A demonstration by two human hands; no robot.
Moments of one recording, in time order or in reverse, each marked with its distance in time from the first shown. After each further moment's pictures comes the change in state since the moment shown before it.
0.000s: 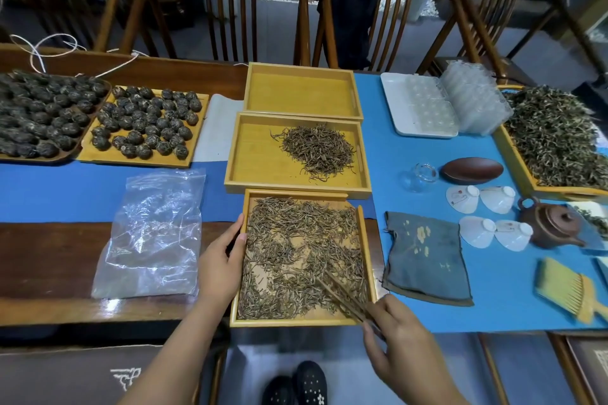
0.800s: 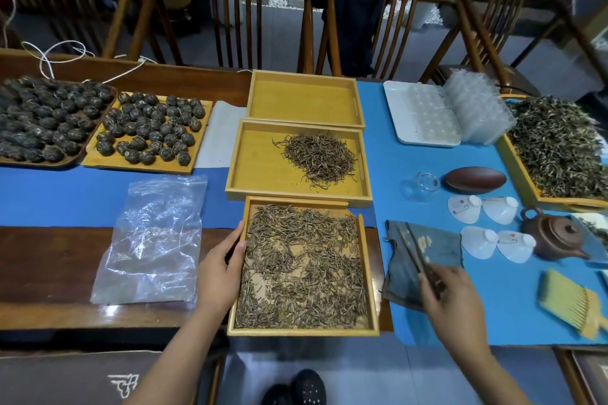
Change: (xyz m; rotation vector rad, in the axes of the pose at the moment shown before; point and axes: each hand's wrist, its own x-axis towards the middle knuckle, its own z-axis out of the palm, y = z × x) left_hand 0.001 -0.002 -0.001 0.026 -0.005 0.022; right_hand 0.047 0.080 -0.016 0.065 0.282 0.348
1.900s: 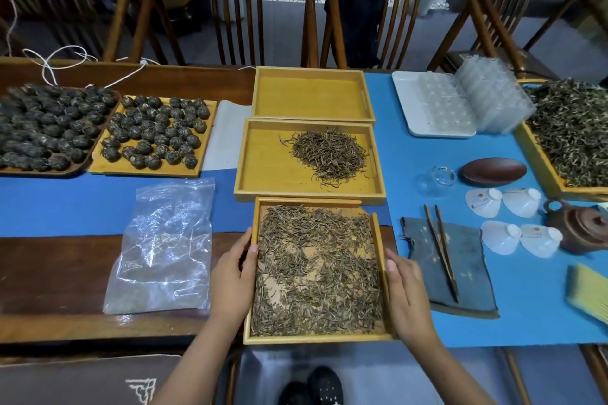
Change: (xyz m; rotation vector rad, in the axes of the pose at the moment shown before) left_hand -0.003 0.009 -0.001 0.041 -0.014 -0.062; right_hand -0.011 -0.054 0.066 0.528 -0.183 0.072
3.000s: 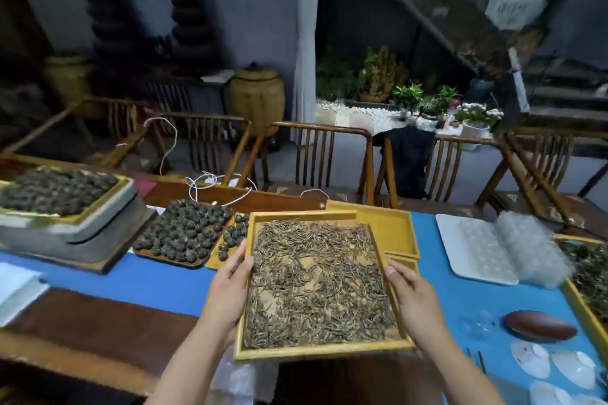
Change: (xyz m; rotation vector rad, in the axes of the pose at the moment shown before) left_hand 0.013 0.175 -0.199 -0.443 0.150 -0.138; right_hand 0.045 -0.248 -0.042 0.318 -0.135 -0.140
